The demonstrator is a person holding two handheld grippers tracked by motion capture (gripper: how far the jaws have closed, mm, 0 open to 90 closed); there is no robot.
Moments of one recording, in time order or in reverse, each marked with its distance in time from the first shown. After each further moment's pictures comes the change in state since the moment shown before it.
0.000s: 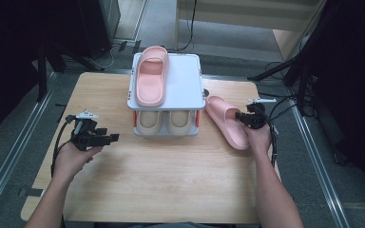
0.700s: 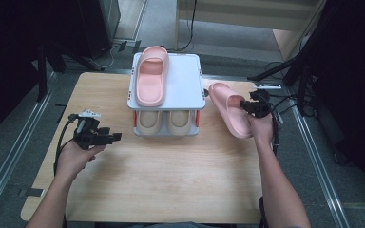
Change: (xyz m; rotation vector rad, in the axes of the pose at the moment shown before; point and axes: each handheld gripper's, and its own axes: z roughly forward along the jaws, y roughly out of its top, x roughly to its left) left arm -0.003 0.005 0.005 0.004 -0.024 -0.002; right arm 0.013 0.044 -0.032 -0.045 -0.093 -0.002
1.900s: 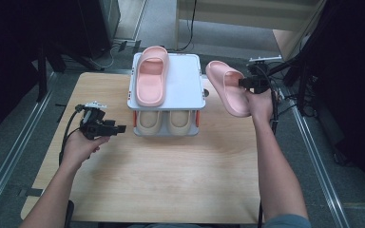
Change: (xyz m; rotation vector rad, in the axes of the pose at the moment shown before) left arm 0.008 0.026 0.017 -0.002 -0.029 0.022; right arm 0.032 0.083 -0.031 0.016 -0.047 0.029
